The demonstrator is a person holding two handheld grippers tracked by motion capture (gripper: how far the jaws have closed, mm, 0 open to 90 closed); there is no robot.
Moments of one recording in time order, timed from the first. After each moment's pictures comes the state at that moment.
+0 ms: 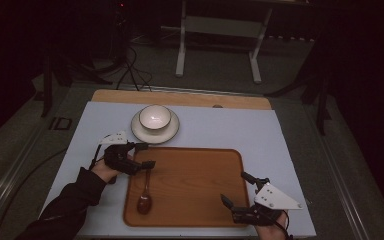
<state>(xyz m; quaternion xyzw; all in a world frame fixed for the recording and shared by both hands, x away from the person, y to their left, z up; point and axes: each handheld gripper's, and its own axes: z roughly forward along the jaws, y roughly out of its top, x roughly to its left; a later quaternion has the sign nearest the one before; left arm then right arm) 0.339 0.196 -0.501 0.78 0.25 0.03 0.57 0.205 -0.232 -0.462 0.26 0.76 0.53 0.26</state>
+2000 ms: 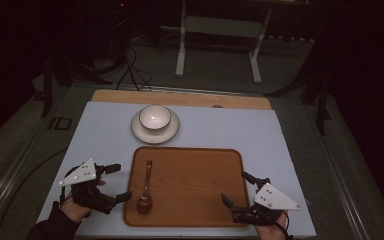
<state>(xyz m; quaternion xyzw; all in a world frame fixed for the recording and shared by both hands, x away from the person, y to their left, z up) 0.229 0.233 -0.488 0.76 0.28 0.10 0.58 0.205 -0.231 -0.463 0.26 0.77 0.52 0.26</state>
